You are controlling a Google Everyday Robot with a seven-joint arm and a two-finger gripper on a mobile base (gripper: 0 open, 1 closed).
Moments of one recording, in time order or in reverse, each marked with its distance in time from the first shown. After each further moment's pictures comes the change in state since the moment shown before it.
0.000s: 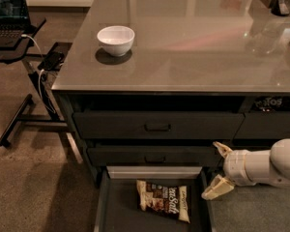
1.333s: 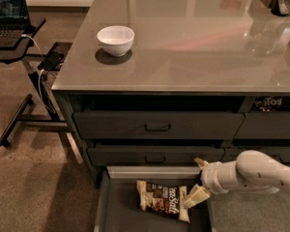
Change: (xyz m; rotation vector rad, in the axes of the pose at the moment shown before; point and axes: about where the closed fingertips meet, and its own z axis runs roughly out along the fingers) arm 0.035 0.030 0.108 -0.122 0.000 0.145
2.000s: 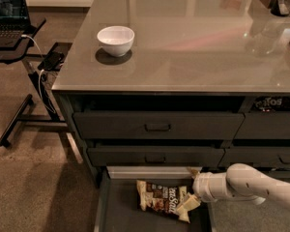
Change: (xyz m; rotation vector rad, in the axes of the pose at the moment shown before) arm 0.025 0.010 0.064 -0.031 -0.067 0.009
